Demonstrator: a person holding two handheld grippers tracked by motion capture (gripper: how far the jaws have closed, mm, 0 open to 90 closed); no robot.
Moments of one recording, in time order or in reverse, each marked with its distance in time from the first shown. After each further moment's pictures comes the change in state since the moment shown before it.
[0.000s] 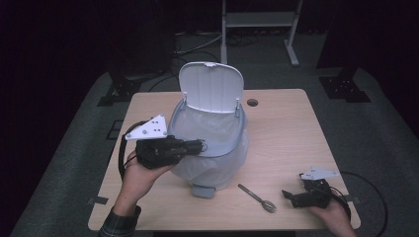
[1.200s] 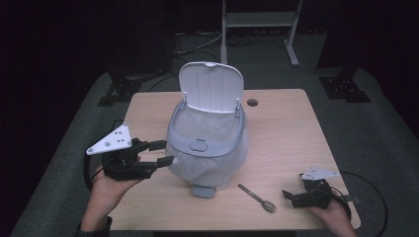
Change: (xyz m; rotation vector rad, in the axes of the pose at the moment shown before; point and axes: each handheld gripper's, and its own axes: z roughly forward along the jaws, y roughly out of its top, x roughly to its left) left arm -0.001 -0.034 -0.058 0.003 0.156 -0.059; right arm 0.000 -0.001 -0.001 0.000 -0.006 0.006
